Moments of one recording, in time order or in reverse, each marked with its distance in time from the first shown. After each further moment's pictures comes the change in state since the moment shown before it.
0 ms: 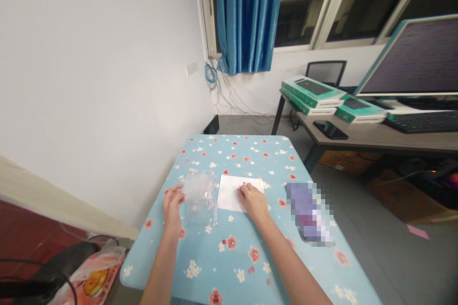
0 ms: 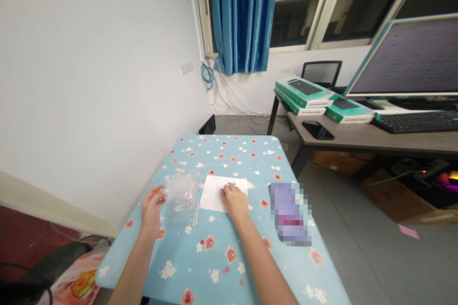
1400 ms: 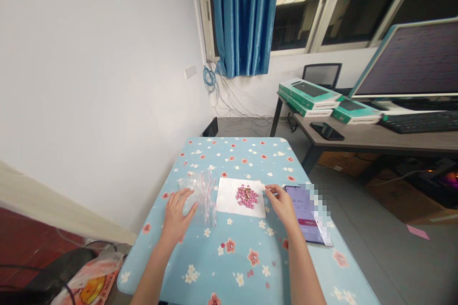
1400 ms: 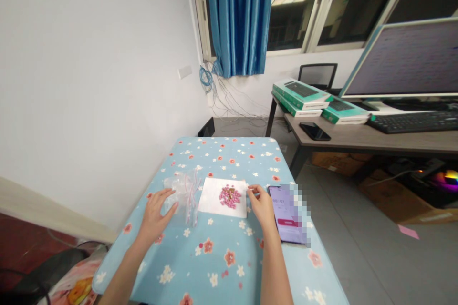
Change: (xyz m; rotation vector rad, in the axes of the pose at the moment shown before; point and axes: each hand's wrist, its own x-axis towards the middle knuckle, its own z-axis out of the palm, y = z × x) left_hand -0.009 0.002 -0.016 0.965 -0.372 0.780; right_hand -0.020 0.072 -0.026 0.808 0.193 0.439
